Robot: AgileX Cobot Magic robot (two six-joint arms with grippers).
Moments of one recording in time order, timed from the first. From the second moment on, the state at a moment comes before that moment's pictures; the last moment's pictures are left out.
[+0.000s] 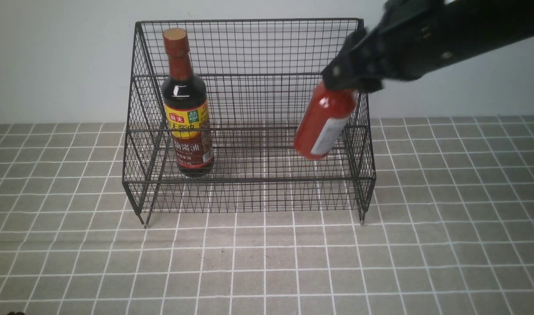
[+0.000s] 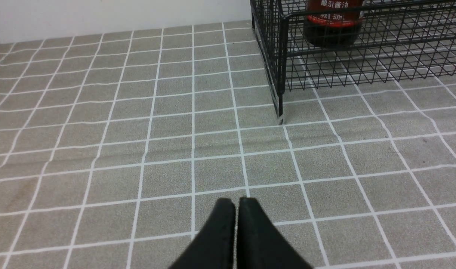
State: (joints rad) right arm 0.48 1.58 -1.53 0.31 0.88 -0.19; left arm -0.07 -0.01 0.03 0.03 0.38 0.01
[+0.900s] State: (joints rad) right arm 0.48 1.78 -1.54 0.04 0.94 0.03; left arm -0.07 -0.01 0.03 0.03 0.38 0.01
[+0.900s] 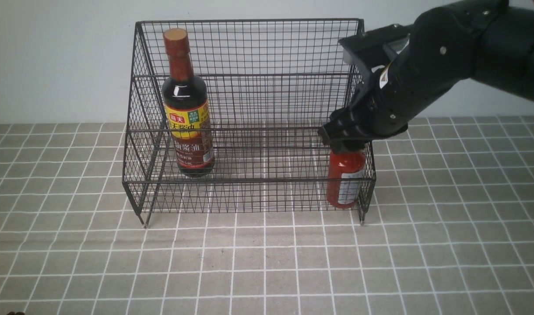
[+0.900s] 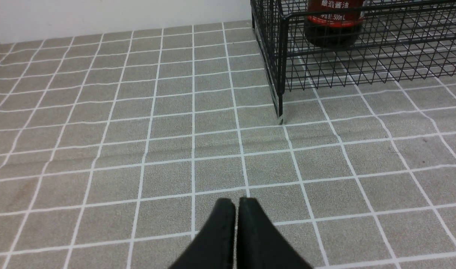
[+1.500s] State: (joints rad) right arm 0.48 1.09 -1.54 -0.14 1.18 0.14; left arm -0.07 -0.01 0.03 0.03 0.38 0.01
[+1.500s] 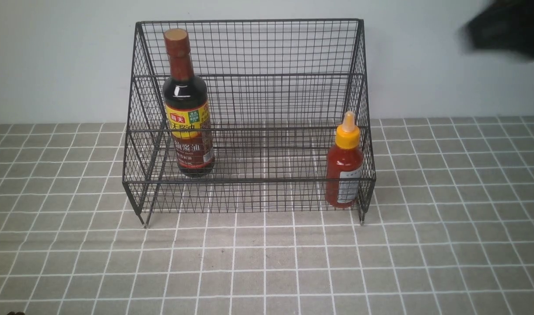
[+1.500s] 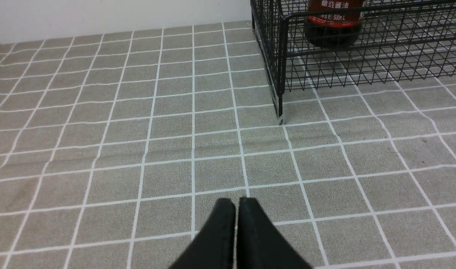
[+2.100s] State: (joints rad) right arm 0.48 -0.02 -0.63 -0.17 0.60 0.29; left arm -0.07 -0.01 0.03 0.03 0.38 0.01
